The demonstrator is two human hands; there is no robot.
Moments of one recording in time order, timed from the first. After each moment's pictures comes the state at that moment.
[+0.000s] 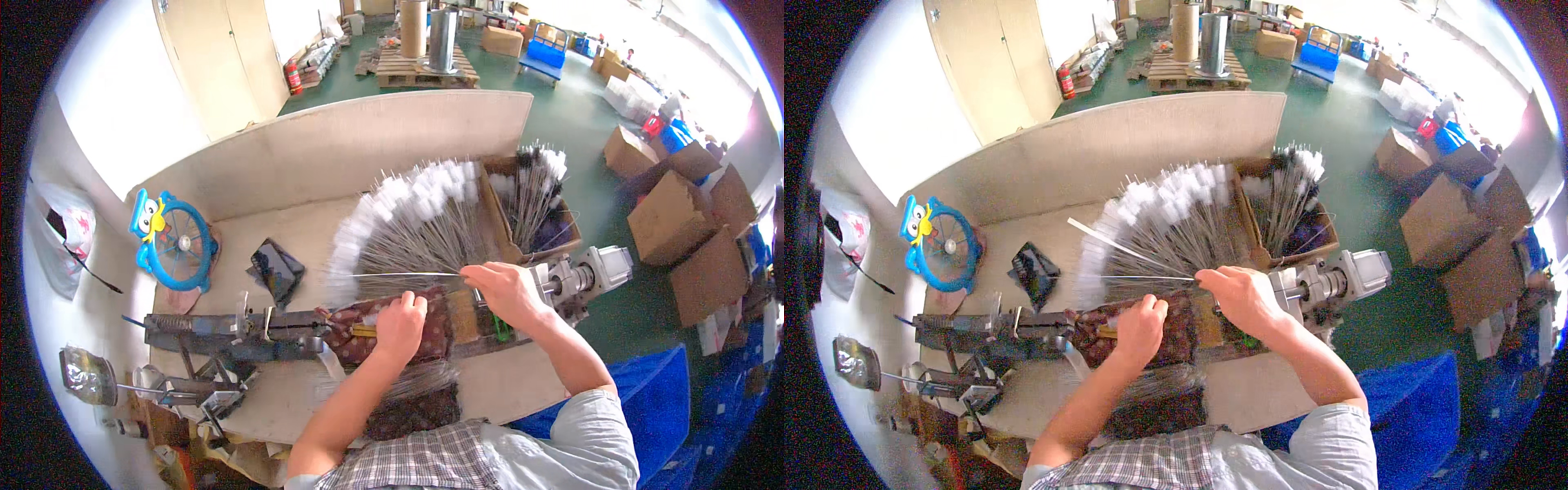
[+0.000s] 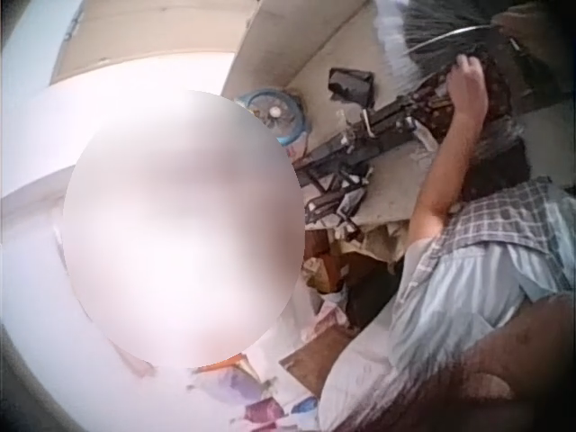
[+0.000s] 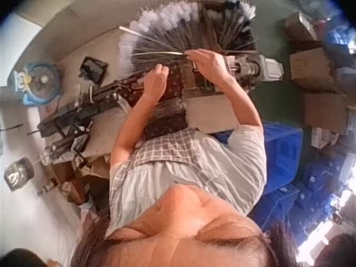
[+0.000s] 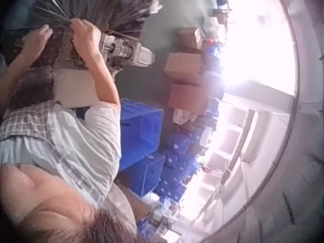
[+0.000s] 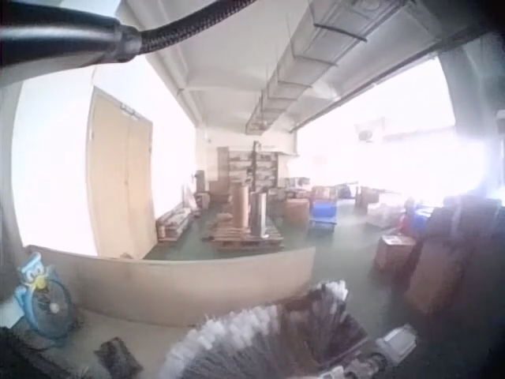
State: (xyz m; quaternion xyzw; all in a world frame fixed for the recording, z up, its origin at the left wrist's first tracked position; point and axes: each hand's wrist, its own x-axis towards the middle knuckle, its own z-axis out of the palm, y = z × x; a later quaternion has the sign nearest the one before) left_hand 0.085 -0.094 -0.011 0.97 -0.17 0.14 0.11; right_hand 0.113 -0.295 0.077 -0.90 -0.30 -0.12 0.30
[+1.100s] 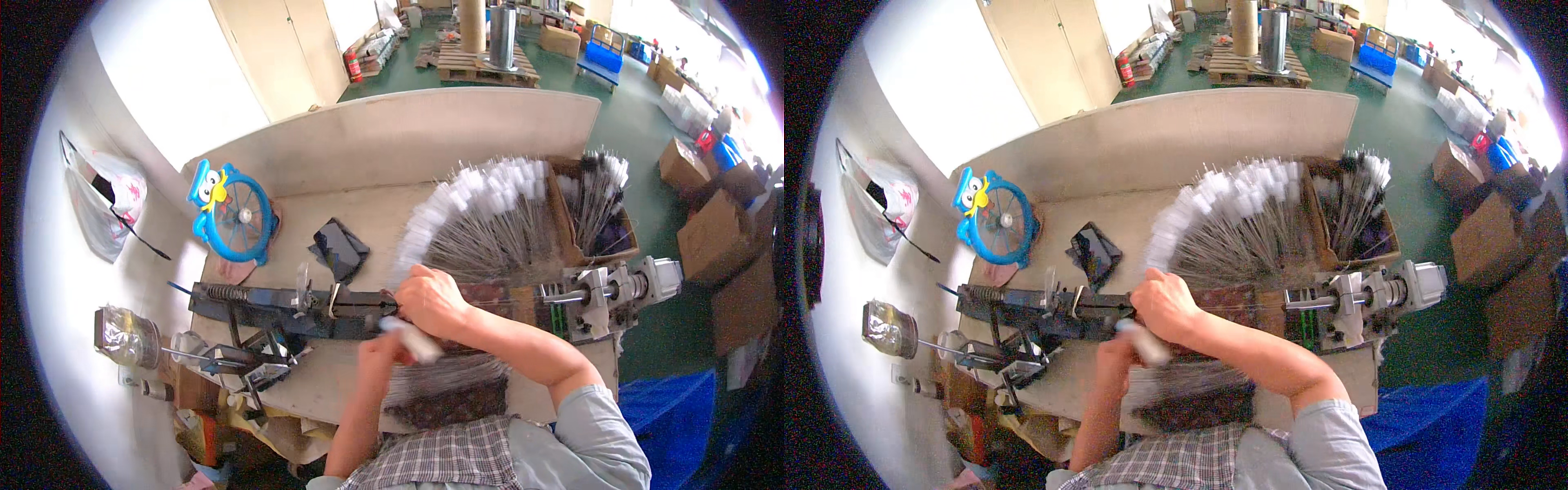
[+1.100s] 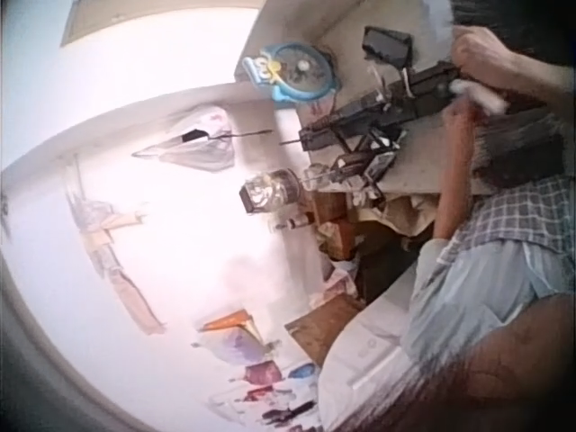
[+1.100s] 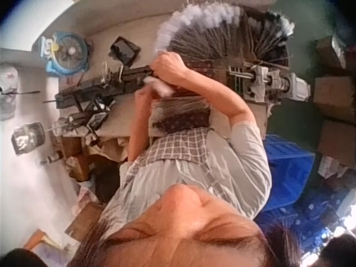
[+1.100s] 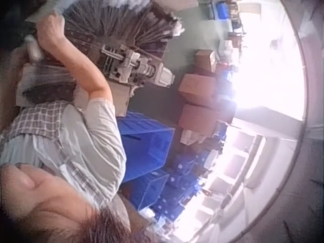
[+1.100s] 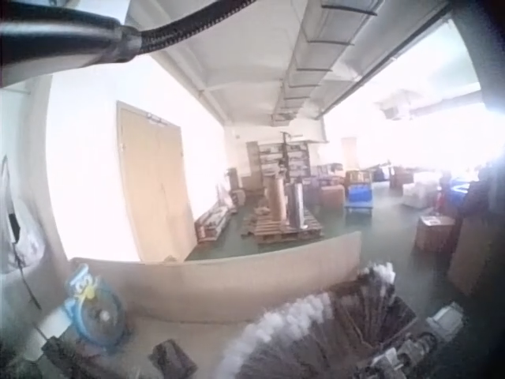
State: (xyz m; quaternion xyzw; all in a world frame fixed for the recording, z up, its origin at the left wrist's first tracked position) left_hand -0.017 0.011 0.016 0.61 0.22 0.02 0.76; right_hand 0.112 -0.107 0.050 -0.82 -0.51 -0.14 0.23
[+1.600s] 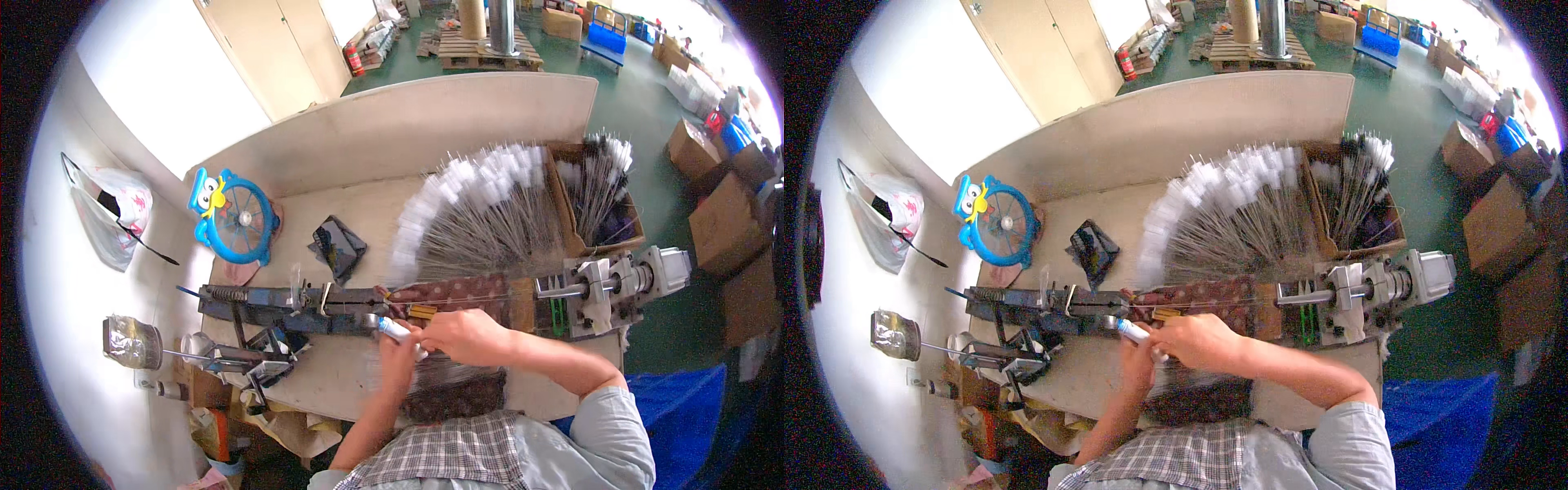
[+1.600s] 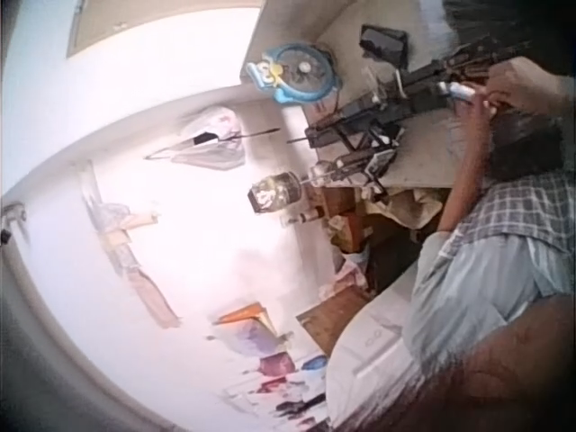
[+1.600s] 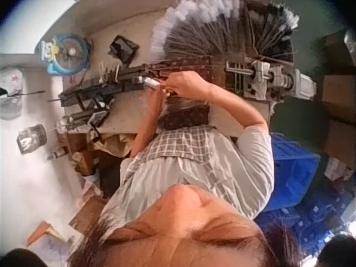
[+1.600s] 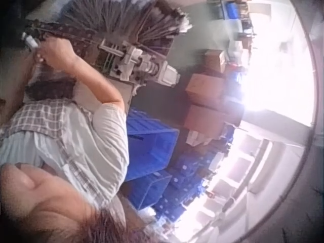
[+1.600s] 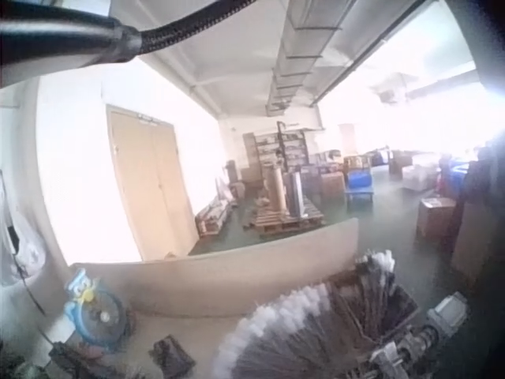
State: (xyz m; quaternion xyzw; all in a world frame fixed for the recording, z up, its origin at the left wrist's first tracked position) left_hand -0.005 -0.030 -0.007 0.54 0.21 0.09 0.81; right_hand 0.075 -0.181 0.053 -0.79 -0.50 0.10 0.35
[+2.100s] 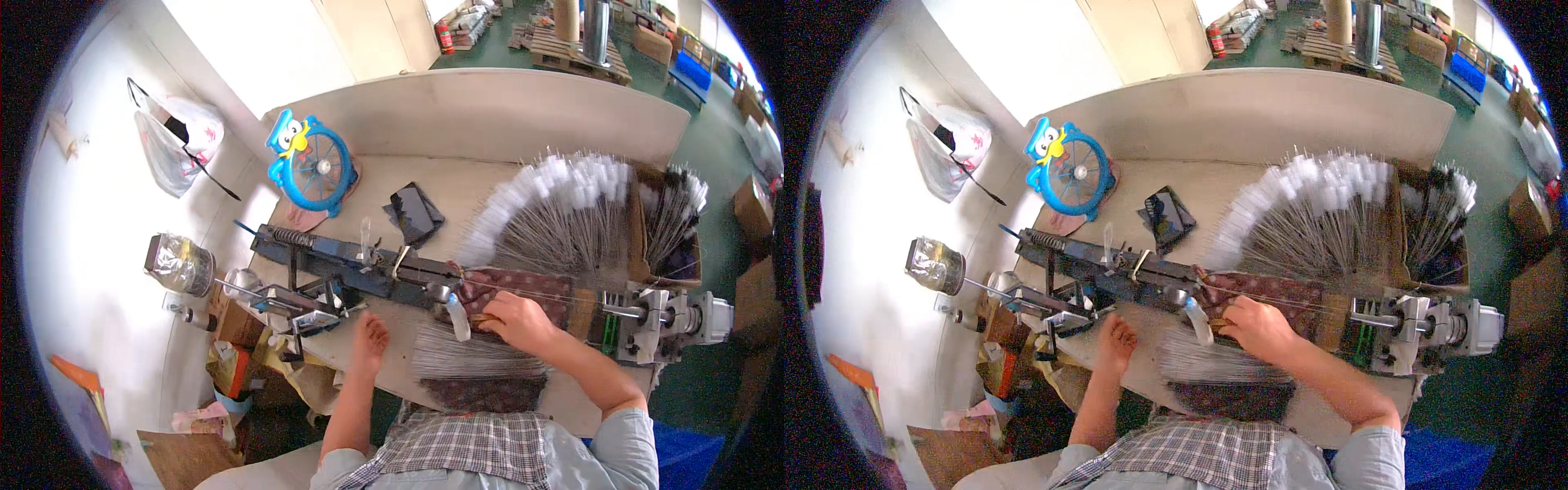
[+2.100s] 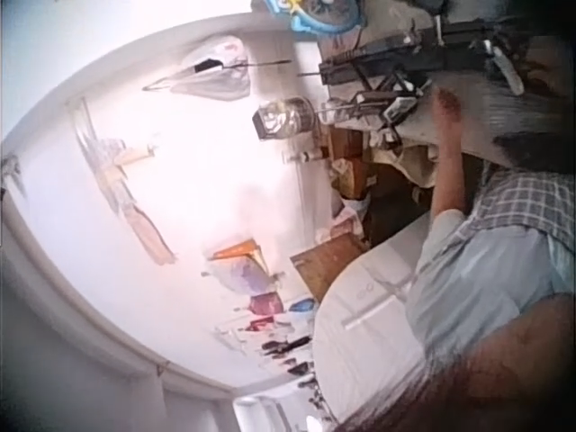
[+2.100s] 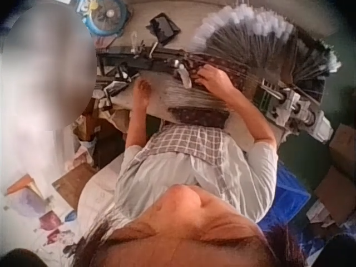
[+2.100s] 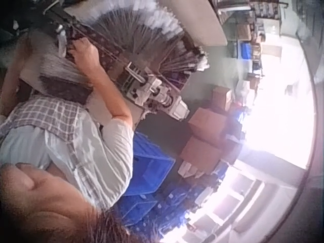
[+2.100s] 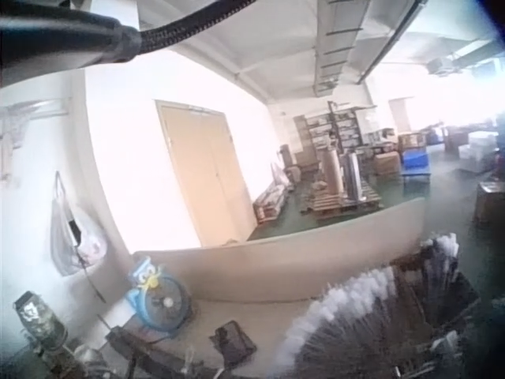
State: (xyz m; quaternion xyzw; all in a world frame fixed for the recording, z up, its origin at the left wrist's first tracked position) left_hand -0.086 0.105 -0.042 0.41 0.39 0.18 0.81; right_hand 0.081 -0.168 0.027 -0.78 -0.53 0.05 0.32
